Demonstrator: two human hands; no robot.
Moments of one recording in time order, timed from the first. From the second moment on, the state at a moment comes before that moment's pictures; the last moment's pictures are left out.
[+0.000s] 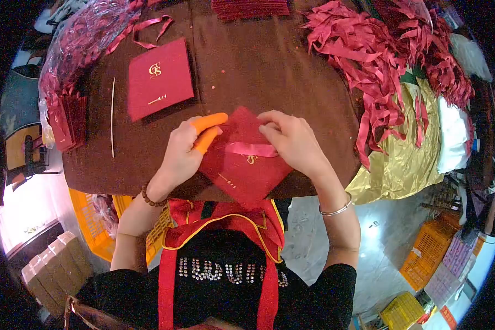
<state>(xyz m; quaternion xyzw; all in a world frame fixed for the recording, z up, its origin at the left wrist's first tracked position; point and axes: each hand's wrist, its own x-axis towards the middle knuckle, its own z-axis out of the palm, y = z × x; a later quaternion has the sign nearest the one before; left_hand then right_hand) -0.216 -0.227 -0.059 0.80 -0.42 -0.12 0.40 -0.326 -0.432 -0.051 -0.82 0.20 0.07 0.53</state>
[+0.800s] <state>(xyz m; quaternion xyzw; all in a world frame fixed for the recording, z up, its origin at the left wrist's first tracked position) -0.230 -0.260 -0.070 0.79 -0.39 -0.13 0.45 -0.330 -0.433 -0.056 -0.77 0.20 0.08 0.60</state>
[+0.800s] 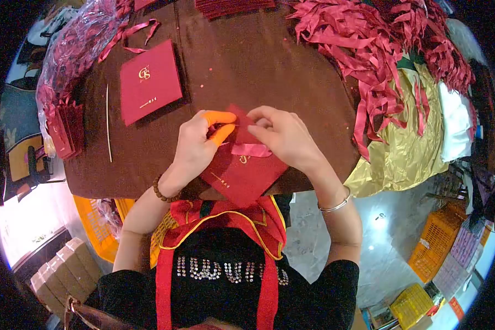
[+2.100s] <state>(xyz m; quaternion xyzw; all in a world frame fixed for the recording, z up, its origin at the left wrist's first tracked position) -0.224 -0.259 -0.081 0.74 -0.27 -0.22 0.57 -0.334 -0.431 -0.060 -0.74 0.19 0.08 0.64</state>
